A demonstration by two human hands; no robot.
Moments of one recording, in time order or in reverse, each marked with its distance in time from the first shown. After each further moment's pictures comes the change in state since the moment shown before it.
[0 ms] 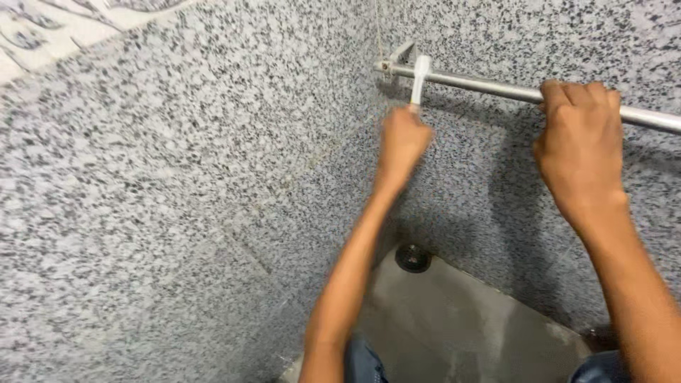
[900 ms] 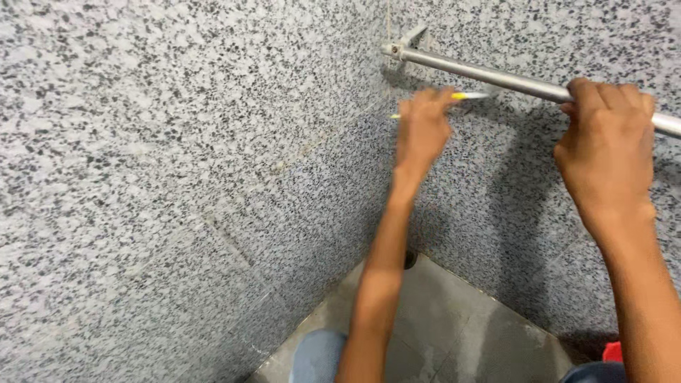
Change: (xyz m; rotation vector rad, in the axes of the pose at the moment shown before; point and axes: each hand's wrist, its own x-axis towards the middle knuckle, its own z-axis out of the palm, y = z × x) left_hand 0.012 -0.044 0.051 0.280 0.395 0.595; right_hand -0.017 0.021 0.022 0.002 0.007 -0.019
